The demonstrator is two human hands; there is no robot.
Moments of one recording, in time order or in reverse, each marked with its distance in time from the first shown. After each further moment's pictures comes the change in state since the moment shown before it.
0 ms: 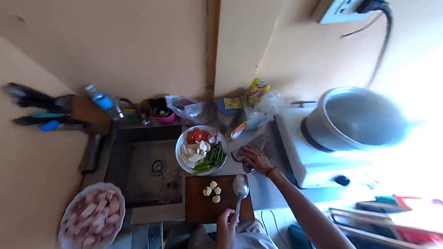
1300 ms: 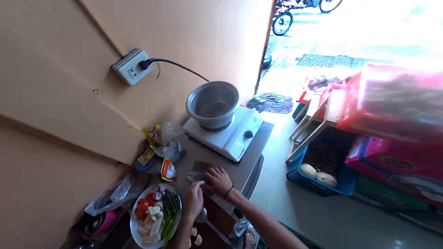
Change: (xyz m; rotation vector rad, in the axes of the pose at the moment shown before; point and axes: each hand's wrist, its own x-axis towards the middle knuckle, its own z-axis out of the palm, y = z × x) left_hand 0.149 0.136 0.036 1.015 -0.493 0.637; right_hand -0.096 -0.059 0.033 0.106 0.534 0.495
